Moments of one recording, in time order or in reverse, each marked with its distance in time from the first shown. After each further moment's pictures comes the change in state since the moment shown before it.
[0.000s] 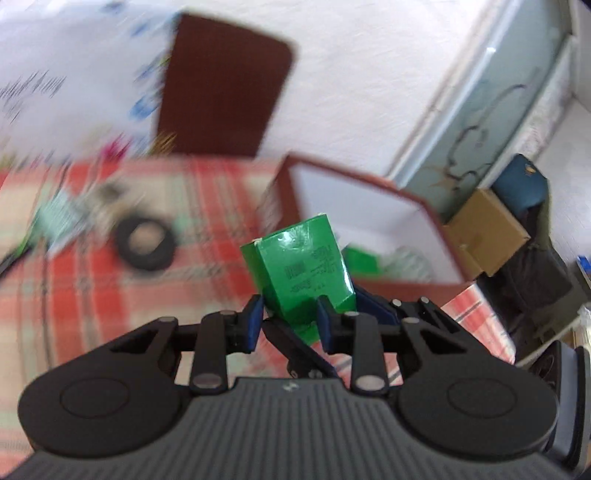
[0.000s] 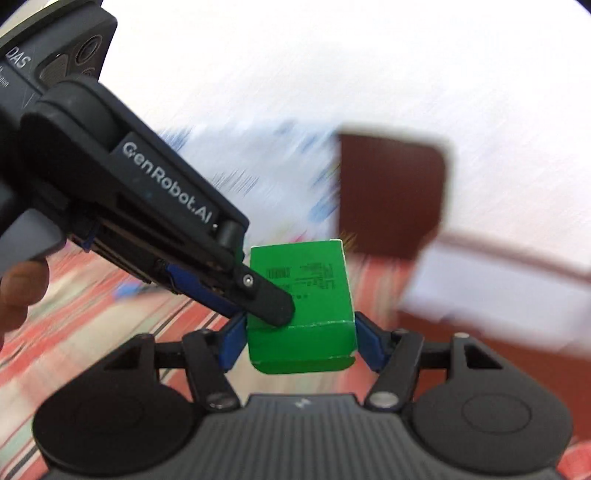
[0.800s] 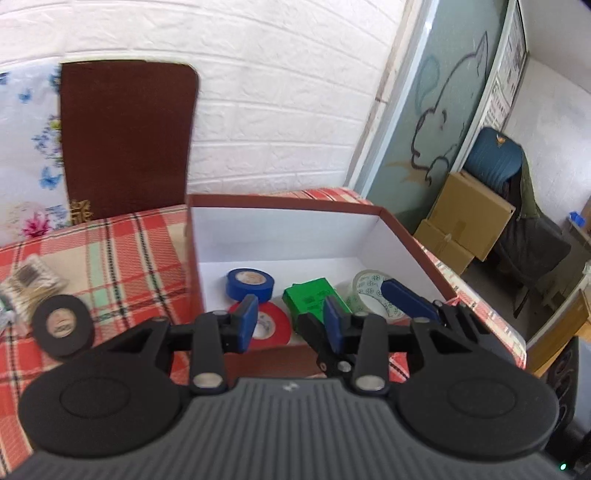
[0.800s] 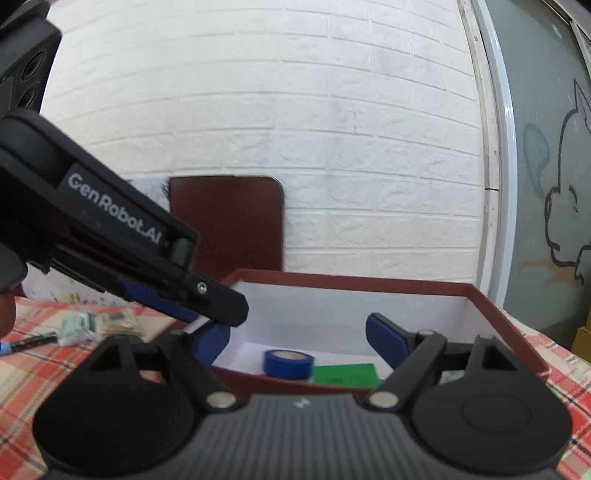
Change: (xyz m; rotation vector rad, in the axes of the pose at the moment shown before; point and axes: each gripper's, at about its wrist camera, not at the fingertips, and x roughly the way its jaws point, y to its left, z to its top) left arm 0.040 -0.055 0.007 0.164 -0.079 -0.023; right arm -0.014 -0.090 -0.019 0.134 -0.119 -0.291
